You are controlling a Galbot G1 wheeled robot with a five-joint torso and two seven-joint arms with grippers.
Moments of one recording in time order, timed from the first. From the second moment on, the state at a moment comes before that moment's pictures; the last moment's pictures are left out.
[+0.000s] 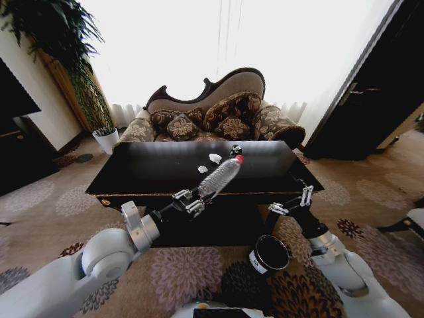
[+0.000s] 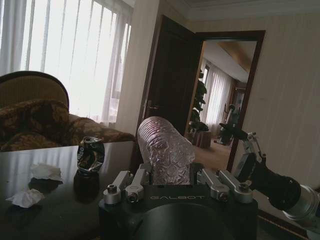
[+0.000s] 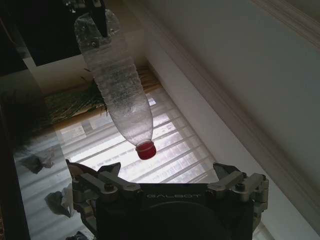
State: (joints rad) left arm 0.97 -0.59 -0.02 -2.44 -1.06 0.20 -0.08; right arm -1.57 1.01 0.75 2.10 -0.54 0.61 0.15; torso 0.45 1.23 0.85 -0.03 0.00
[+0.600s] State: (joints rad) left arm 0.82 -0.77 0.34 -2.39 -0.98 0.23 -0.17; right arm -1.54 1.04 0.70 2.08 -0.58 0.59 0.15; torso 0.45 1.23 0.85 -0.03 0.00
